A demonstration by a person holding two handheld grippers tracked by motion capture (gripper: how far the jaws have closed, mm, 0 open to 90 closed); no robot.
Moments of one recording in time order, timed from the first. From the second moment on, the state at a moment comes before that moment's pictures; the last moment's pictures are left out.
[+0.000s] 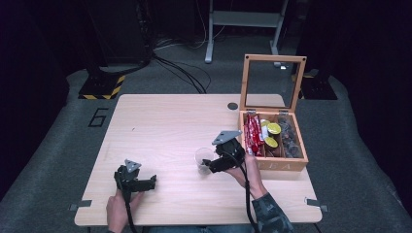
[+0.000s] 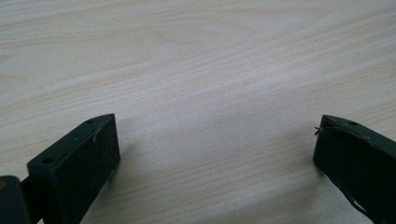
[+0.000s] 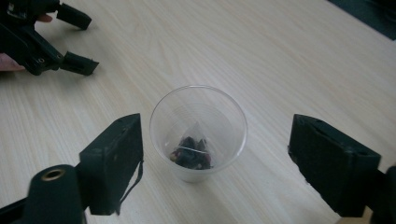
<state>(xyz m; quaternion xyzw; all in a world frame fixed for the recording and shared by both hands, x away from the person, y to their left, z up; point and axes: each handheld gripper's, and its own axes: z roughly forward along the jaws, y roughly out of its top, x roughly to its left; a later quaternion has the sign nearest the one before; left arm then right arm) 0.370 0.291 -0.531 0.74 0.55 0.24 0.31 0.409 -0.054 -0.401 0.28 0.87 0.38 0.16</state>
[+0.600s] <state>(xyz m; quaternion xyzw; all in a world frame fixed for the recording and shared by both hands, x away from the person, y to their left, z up) 0.370 0.291 -0.531 0.74 0.55 0.24 0.30 0.376 -0.120 -0.388 0.31 0.84 0.40 0.20</state>
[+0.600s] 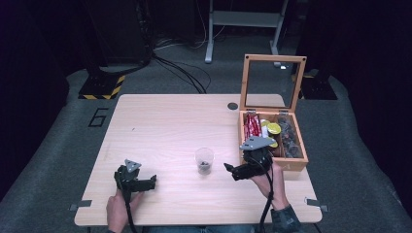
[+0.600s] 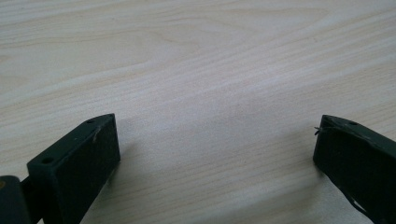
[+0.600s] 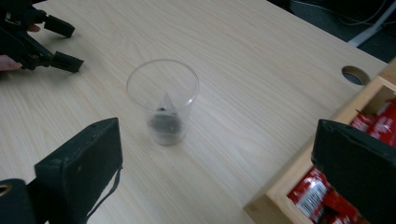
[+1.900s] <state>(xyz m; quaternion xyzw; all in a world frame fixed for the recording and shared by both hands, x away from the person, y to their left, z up) 0.370 0.290 -0.532 0.73 0.56 0.24 0.31 0.351 -0.254 -0.516 0.50 0.79 0.29 0.21</state>
